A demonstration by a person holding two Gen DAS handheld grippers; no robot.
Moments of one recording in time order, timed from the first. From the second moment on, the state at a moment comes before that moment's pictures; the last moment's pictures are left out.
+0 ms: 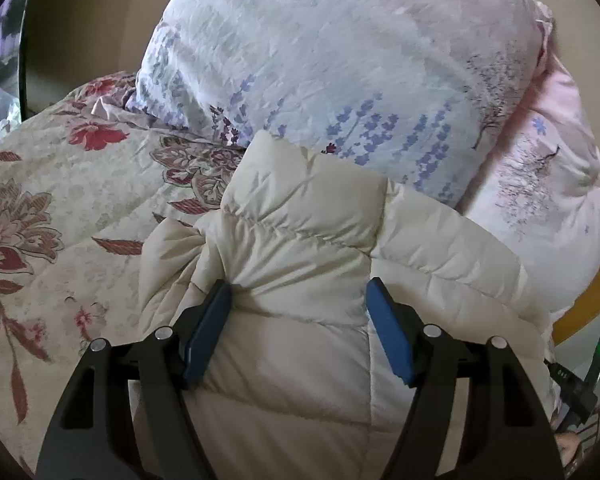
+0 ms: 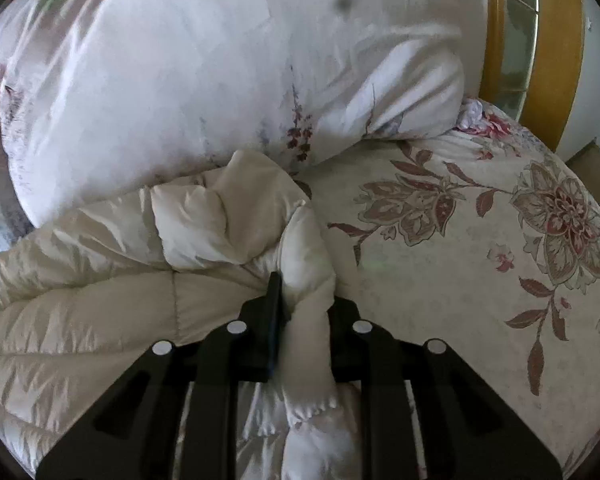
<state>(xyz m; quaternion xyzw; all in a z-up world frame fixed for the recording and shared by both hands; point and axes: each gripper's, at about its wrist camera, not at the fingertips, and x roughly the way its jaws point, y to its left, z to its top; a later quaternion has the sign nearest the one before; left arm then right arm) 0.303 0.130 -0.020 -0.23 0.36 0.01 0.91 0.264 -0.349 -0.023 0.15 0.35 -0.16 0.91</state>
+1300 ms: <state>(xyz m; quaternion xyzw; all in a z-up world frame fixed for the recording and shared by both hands) 0.138 0.198 -0.046 -0.44 0.39 -0.10 0.80 0.090 -0.379 -0.068 0.48 0.38 0.01 0.79</state>
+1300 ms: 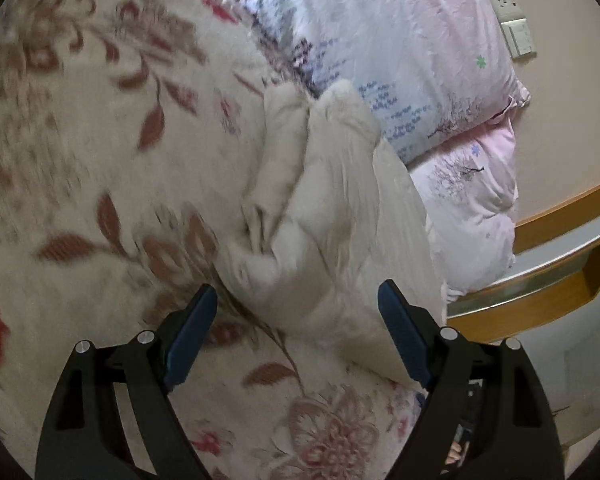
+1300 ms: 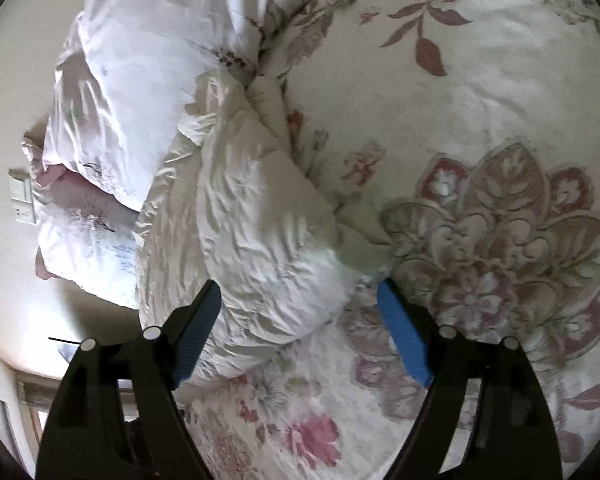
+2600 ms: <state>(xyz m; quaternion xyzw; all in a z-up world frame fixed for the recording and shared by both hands) 0.088 0.235 -0.034 -0.52 0.28 -0.03 0.81 0.064 -0.315 -0.042 0.38 0.33 0.16 0.85</state>
